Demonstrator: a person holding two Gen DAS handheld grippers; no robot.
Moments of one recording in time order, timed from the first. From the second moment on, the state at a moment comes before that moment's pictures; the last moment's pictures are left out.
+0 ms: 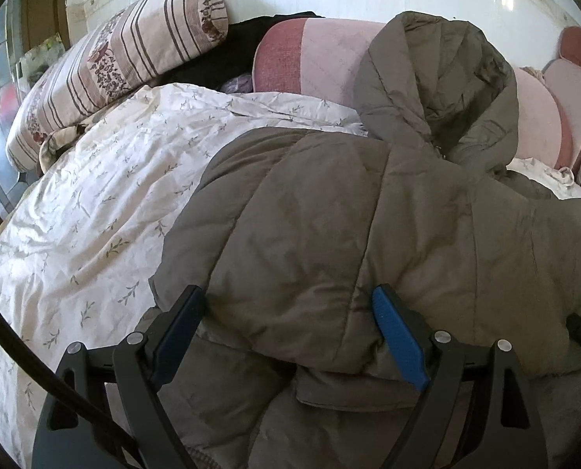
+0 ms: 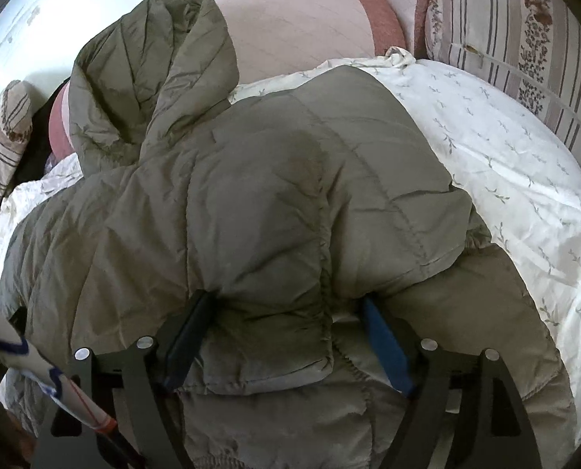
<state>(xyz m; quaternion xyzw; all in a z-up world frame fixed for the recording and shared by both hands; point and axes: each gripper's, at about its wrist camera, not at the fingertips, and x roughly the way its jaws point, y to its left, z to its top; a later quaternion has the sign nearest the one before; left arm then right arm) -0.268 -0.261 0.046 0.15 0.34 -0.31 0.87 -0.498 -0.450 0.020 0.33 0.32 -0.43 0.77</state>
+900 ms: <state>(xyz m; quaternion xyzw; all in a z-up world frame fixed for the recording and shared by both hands) -0.282 -0.246 0.083 0.13 0.27 -0.32 0.90 -0.531 -0.385 0.103 0.23 0.29 -0.45 0.81</state>
